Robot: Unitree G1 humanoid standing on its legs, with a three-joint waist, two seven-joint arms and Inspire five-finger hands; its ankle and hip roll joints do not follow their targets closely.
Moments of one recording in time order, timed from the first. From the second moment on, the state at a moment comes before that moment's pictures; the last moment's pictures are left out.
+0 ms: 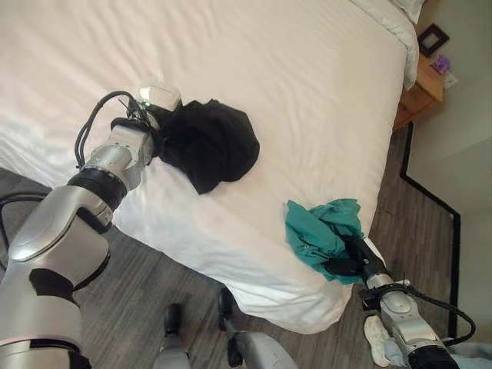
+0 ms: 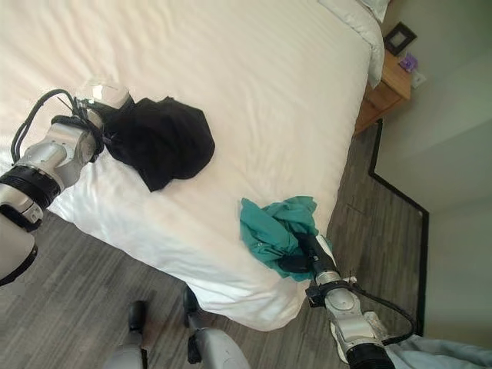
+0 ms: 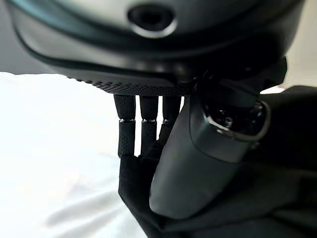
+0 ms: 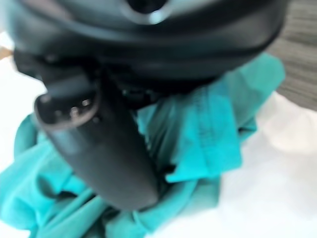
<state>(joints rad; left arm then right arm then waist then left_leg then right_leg) -1.29 0.72 -1.00 0.91 0.47 0.09 0.01 -0.07 -0.52 0.12 0.48 0.16 -0.09 0.04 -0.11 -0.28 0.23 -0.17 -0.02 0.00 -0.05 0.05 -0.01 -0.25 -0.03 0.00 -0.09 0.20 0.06</state>
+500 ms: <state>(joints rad) -0.70 0.75 -0.37 0.55 0.16 0.07 0.02 0.01 -0.50 0.02 0.50 0.06 -0.02 0.12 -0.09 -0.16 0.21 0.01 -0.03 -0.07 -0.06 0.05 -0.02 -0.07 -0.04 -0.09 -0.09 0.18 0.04</state>
